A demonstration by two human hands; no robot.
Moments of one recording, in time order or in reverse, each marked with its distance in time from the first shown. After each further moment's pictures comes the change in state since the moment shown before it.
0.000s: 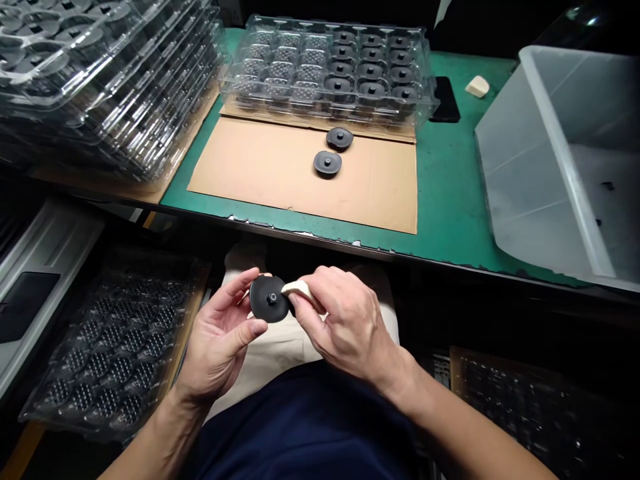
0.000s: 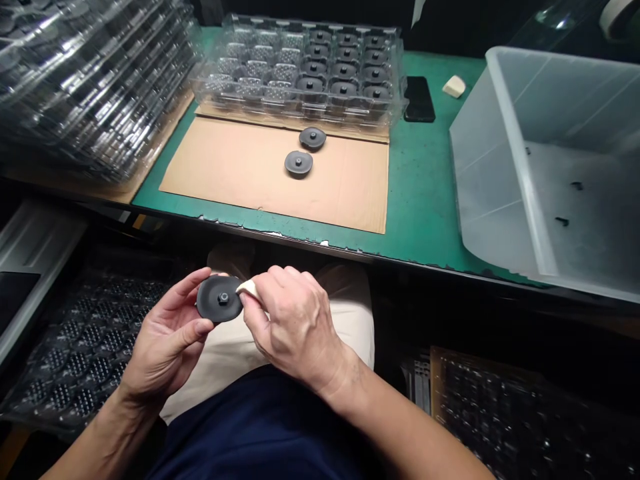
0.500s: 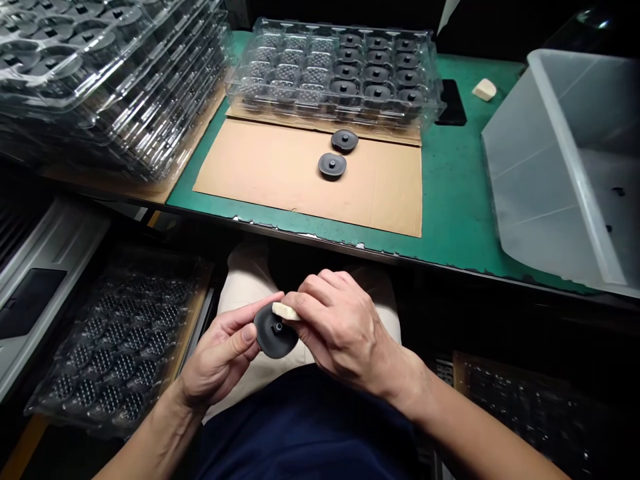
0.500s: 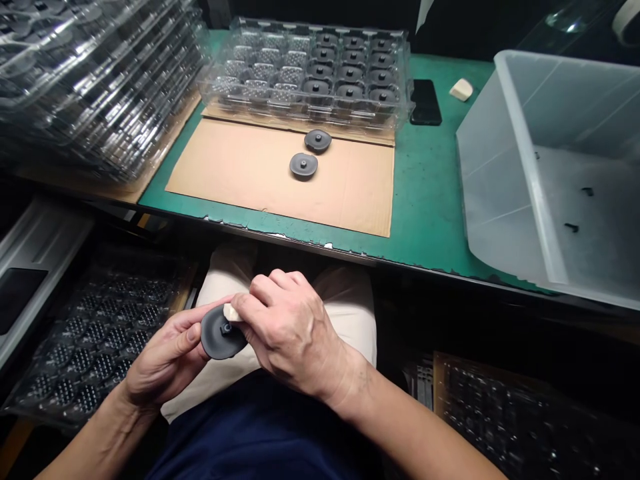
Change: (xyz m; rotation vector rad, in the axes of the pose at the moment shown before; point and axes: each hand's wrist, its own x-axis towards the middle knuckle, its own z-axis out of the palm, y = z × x) left_hand -0.012 -0.002 -0.022 -0.128 -0.222 -0.339; right_hand 0.003 0.000 -0.009 -0.037 -0.165 -0.256
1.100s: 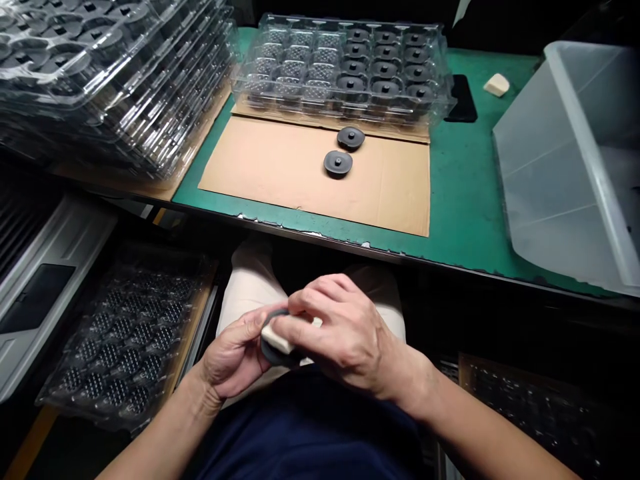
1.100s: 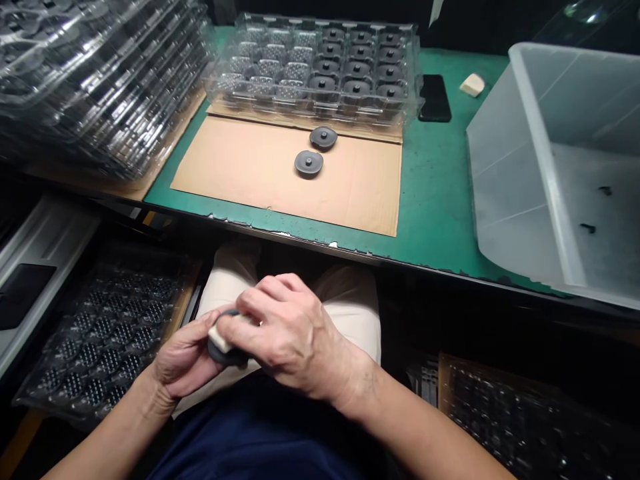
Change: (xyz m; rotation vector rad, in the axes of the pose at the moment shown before) left_hand 0.013 -0.013 -0.001 -0.249 0.014 -0.184; right_hand -0.002 0.005 -0.001 0.017 -0.038 -0.187
